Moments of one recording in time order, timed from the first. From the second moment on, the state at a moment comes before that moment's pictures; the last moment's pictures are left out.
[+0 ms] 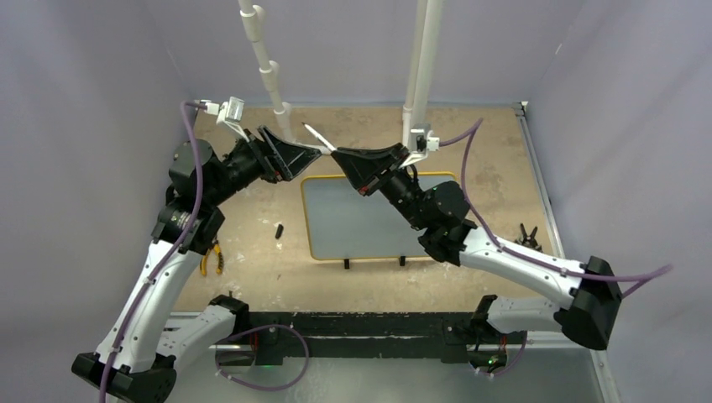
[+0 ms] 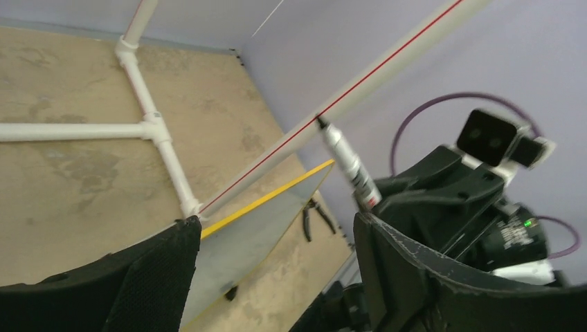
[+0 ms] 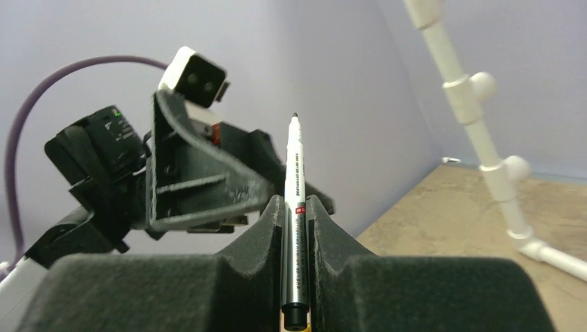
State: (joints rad) left arm -0.34 0.91 1.11 -0.18 0.44 -0.81; right arm 0.96 1.24 0.92 0.80 0.10 0.55
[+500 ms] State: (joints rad) left arm -0.34 0.88 1.06 -0.54 0.48 -0.19; right arm 0.96 0.86 0.83 0.40 0.20 0.47
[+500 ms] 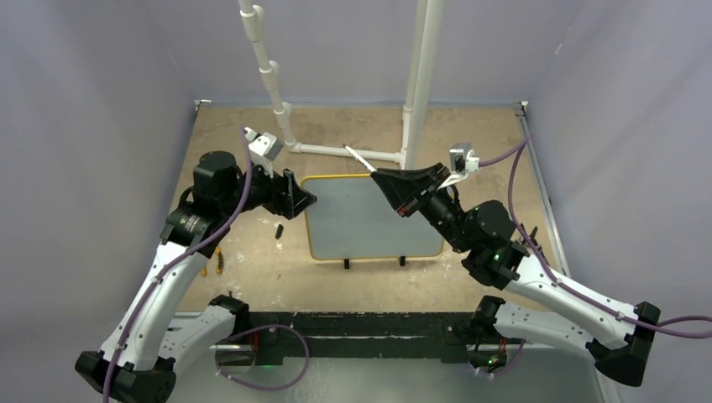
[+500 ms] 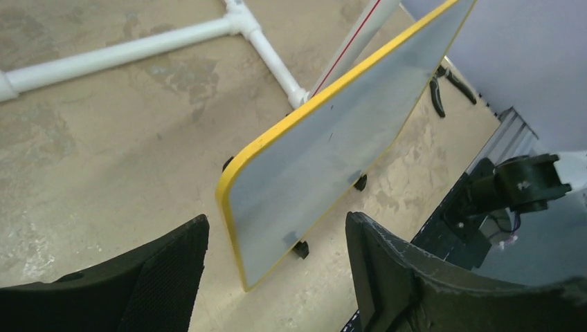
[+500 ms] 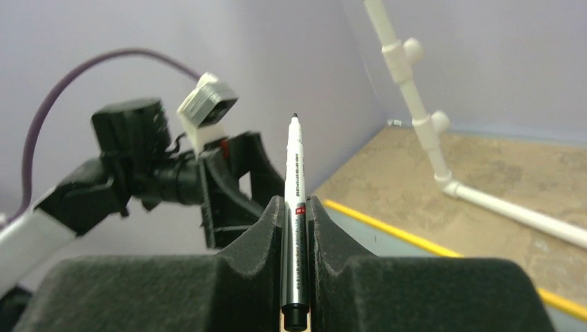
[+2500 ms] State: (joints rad) left arm -0.33 0.81 0.73 -0.19 0.44 -0.12; right arm 1.24 1.13 0.72 0.48 0.49 0.36
